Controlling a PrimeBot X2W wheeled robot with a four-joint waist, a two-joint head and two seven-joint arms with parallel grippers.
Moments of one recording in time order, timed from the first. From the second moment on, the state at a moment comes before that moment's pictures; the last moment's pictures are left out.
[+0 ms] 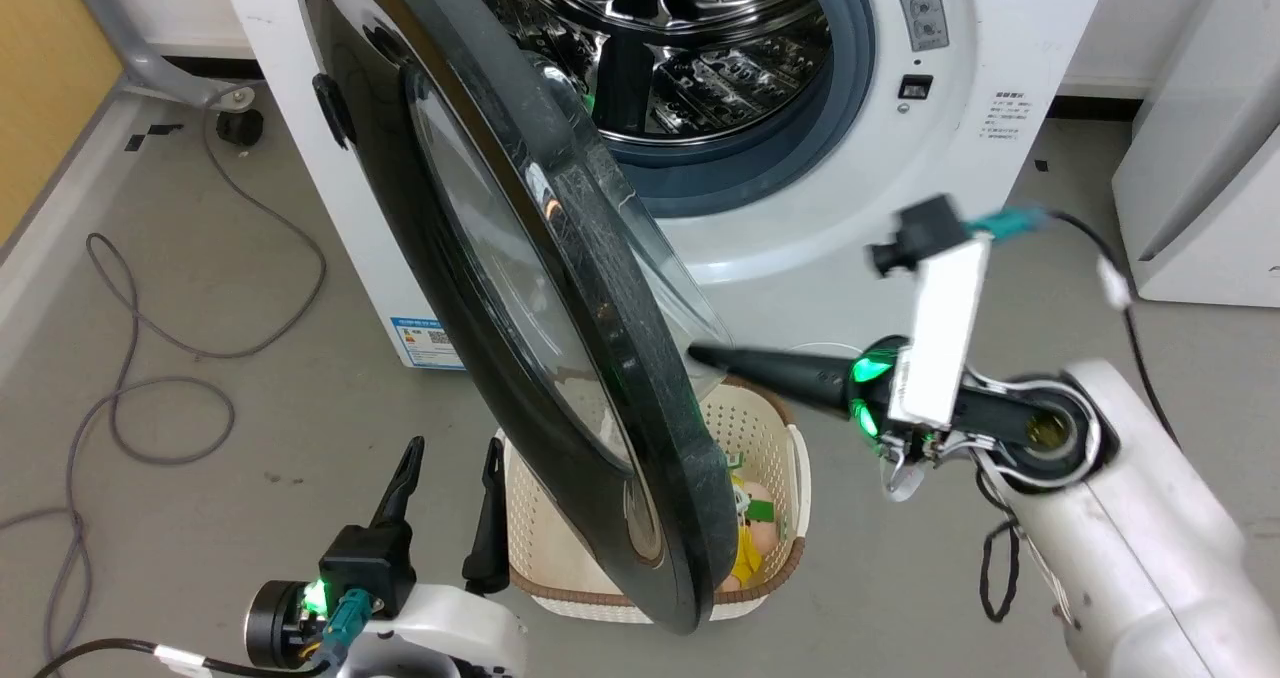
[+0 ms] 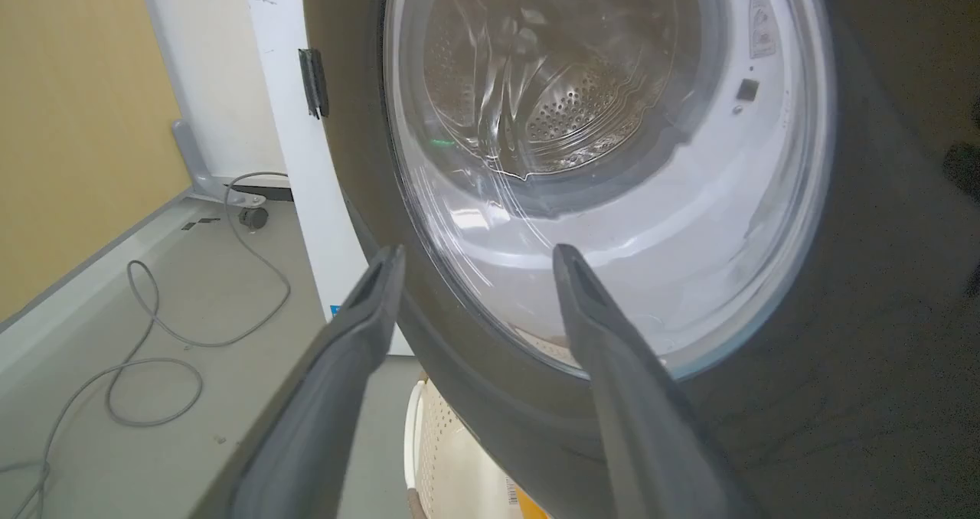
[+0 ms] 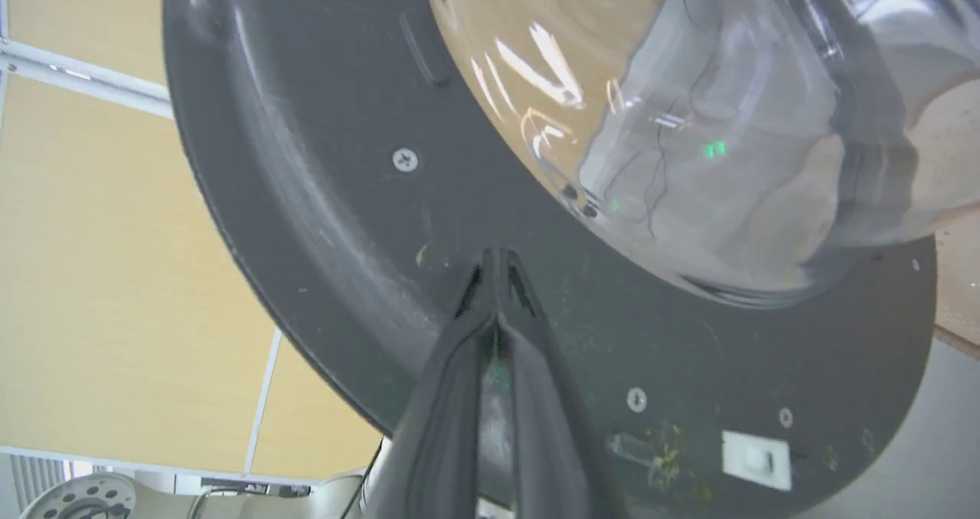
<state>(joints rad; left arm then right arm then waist) -0.08 0.05 -0.15 0.21 -0.14 0.07 -0.26 -0.68 -0.19 0.45 0.39 1.60 0.13 0.87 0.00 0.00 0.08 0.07</state>
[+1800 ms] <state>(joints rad) -0.05 0.05 -0.10 0.26 -0.13 0.05 -0.26 0.11 -0.05 -0.04 0.05 0.05 0.13 -0.23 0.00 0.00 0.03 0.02</state>
